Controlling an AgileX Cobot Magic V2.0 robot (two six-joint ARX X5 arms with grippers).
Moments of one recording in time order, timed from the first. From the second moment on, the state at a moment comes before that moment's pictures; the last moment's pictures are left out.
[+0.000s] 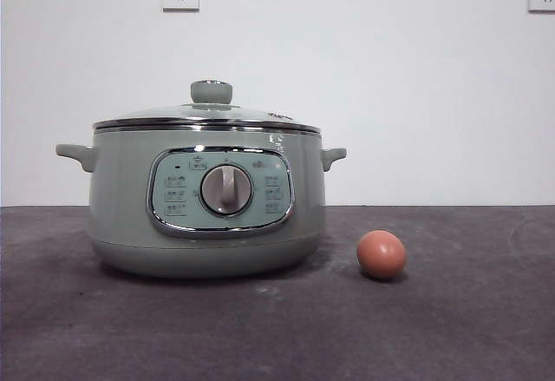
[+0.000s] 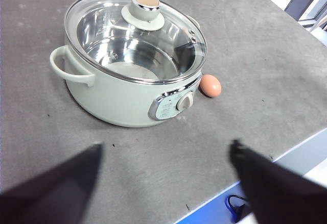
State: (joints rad) left arm 0.01 0.42 0.92 -1.07 0.55 0.04; right arm 0.08 0.67 1.07 -1.20 -0.42 -0.06
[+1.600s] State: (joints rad) left arm 0.01 0.42 0.92 -1.07 0.55 0.04; right arm 0.49 1.69 1.07 -0.47 -0.09 0.12
